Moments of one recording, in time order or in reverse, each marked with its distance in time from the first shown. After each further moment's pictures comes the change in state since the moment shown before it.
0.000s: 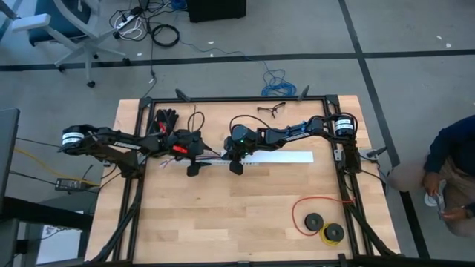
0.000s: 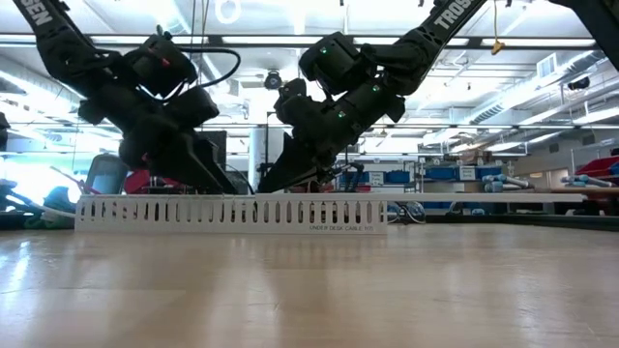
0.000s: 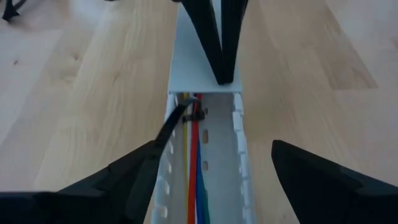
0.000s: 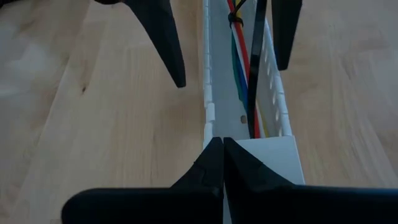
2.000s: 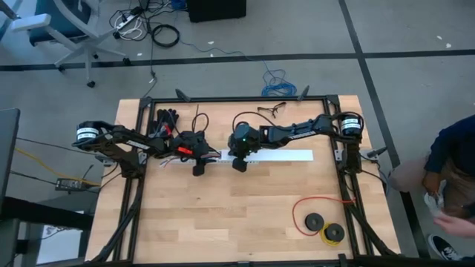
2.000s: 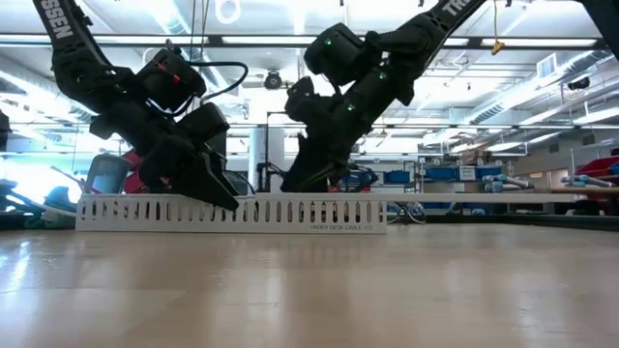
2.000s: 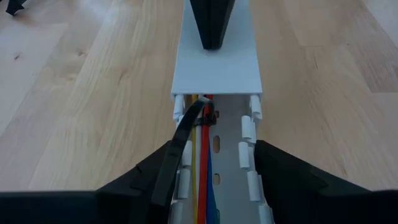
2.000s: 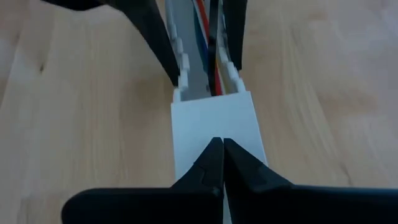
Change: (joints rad) left arm 0.000 0.168 0.003 0.177 -0.040 -0.010; right arm -0.003 -0.067 -0.001 -0.154 0.128 -0.001
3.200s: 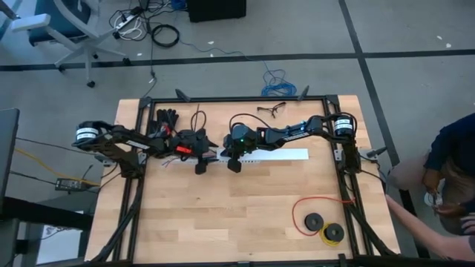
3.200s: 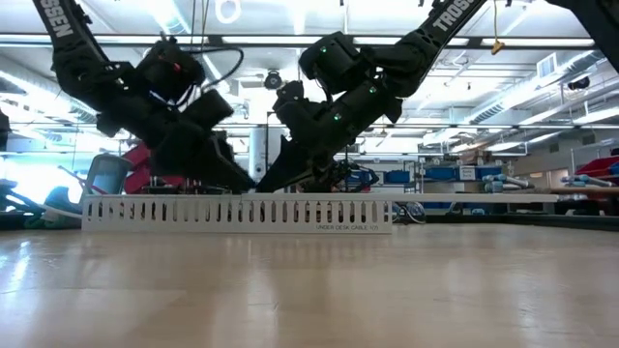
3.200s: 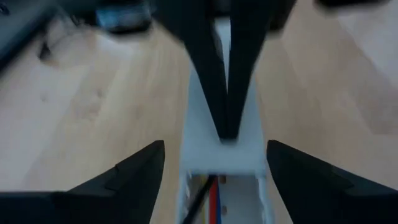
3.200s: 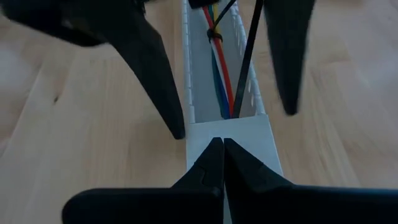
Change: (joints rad) left arm 0.000 -0.006 0.008 0.098 -0.008 0.001; right arm -0.003 0.072 0.005 0.204 -0.055 -0.009
